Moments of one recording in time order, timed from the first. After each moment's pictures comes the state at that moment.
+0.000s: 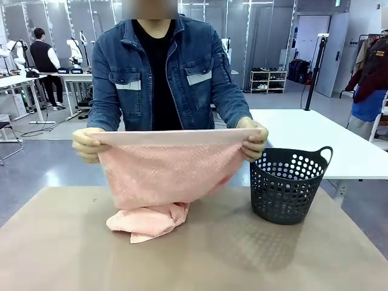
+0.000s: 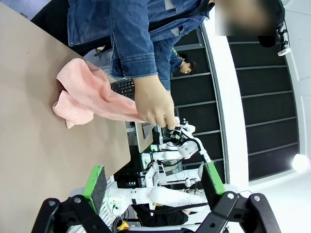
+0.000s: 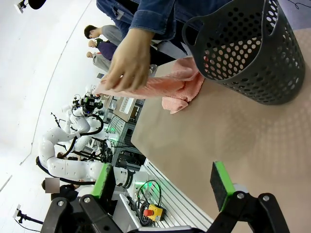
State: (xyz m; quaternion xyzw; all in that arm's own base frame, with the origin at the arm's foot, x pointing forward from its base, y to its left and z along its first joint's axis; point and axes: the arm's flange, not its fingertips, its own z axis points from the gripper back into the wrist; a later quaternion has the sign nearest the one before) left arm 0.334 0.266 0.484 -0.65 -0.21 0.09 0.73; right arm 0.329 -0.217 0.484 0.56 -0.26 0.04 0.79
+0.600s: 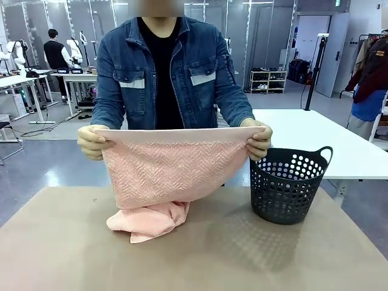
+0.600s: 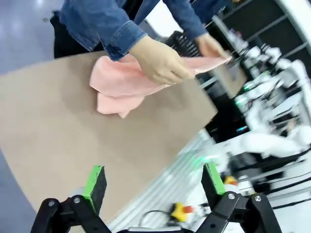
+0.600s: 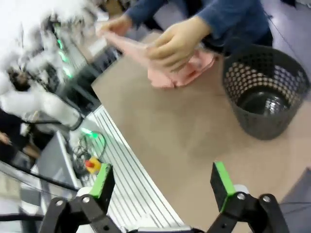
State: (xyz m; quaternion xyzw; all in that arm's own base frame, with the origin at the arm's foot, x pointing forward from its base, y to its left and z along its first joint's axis) left arm 0.309 0.191 0.654 -0.38 -0.29 -0.19 0.85; right arm 0.304 -0.167 0.645 0.37 -0.31 0.32 0.82
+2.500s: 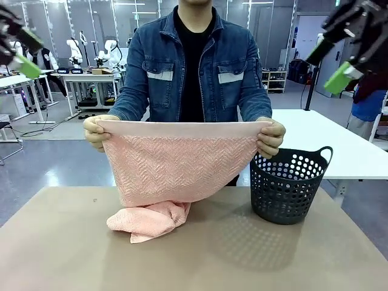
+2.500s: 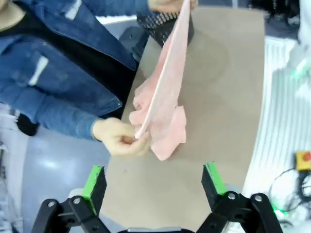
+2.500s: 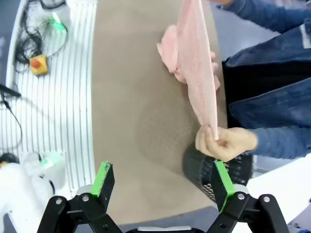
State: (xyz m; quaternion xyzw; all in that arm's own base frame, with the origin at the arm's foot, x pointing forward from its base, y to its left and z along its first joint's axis) left arm 0.271 -0.135 0.780 0.00 -0.37 -0.61 0.70; right arm 0.257 0.119 0.778 0.04 -0.26 0.69 0.68
